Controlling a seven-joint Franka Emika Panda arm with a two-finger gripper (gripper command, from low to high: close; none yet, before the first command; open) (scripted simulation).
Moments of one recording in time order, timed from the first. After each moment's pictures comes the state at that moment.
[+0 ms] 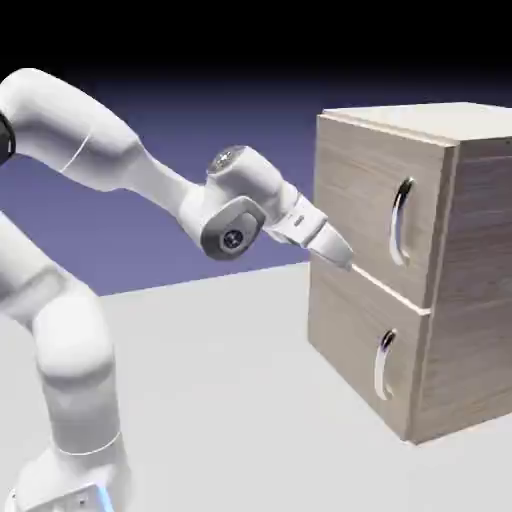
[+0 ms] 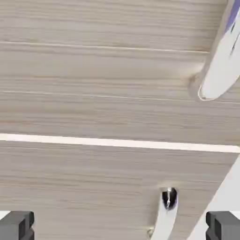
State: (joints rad) arm 0.03 -0.58 -0.02 -2.81 -0.05 3.03 0.78
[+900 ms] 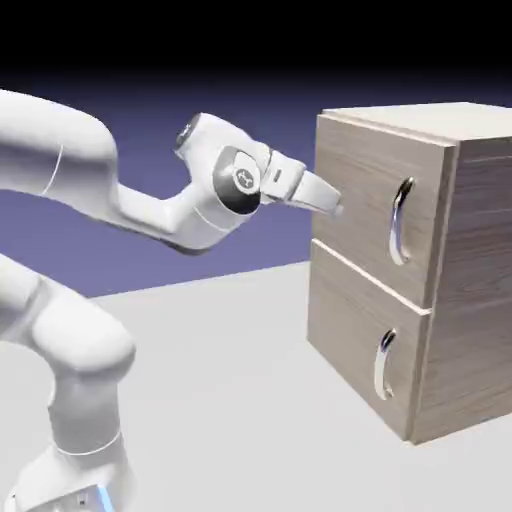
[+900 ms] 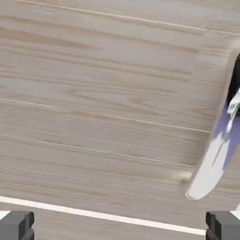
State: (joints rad) arm 0.46 -0.81 -0.50 -2.70 -1.23 2.88 1.57
